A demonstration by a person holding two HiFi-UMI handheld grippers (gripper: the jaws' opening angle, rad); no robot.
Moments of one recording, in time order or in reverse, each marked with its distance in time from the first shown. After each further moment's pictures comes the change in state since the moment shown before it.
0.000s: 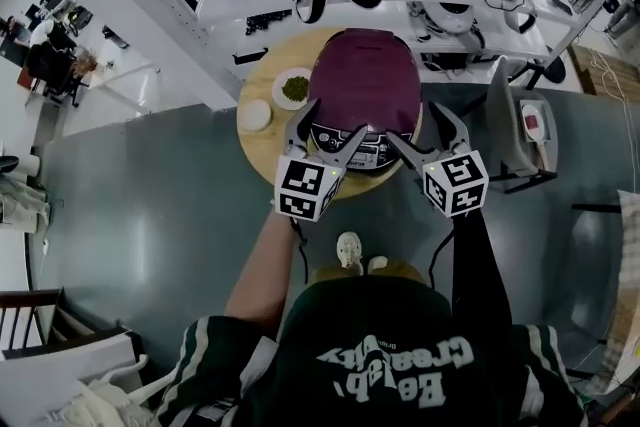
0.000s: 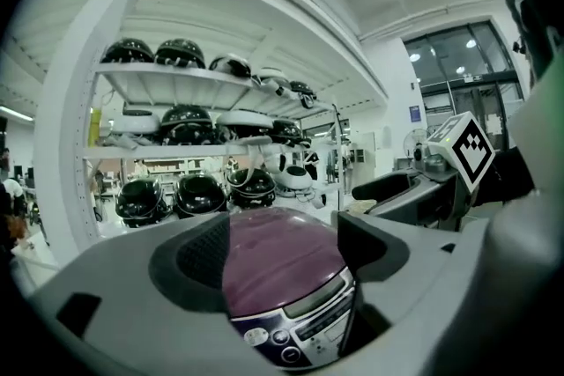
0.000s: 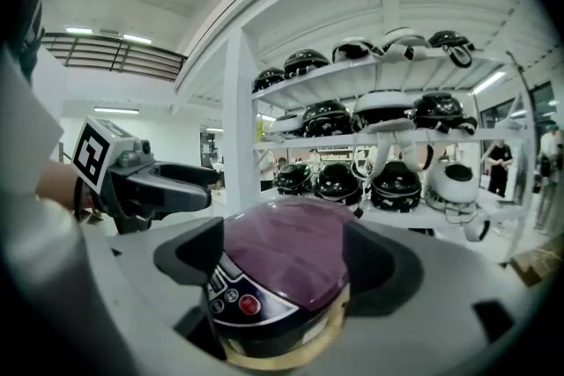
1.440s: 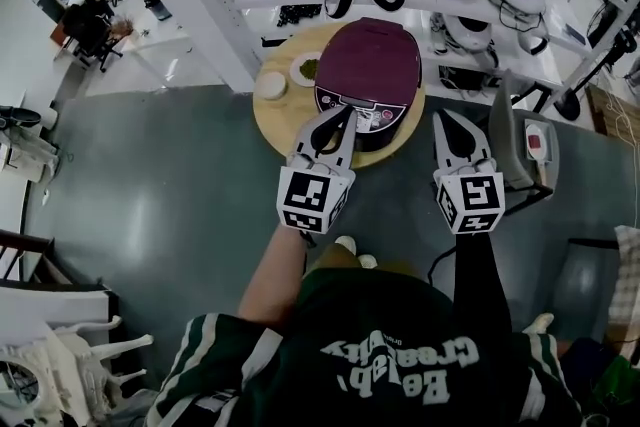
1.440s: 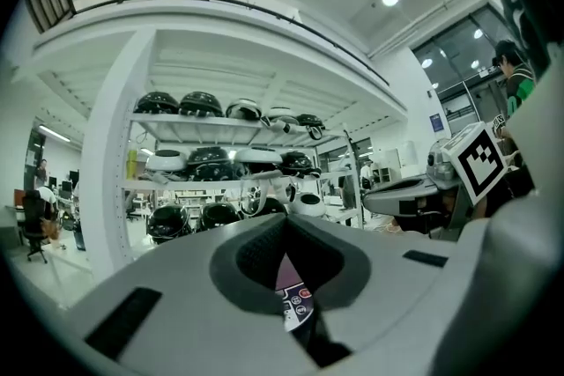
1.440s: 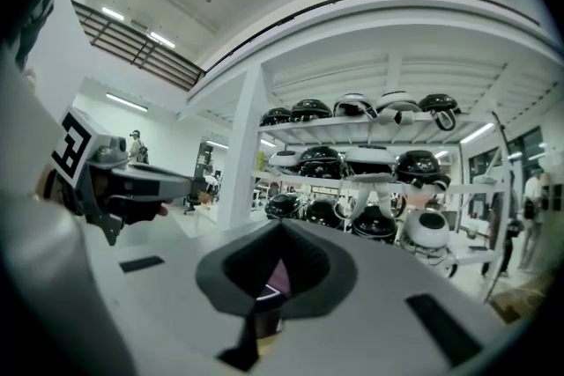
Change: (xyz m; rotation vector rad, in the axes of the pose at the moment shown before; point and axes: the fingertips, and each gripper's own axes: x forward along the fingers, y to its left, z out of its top) left arm -0.102 -0.097 0.056 0.008 -0.182 0.203; right arm -0.139 0.012 0.042 -0.144 -0.192 -0.073
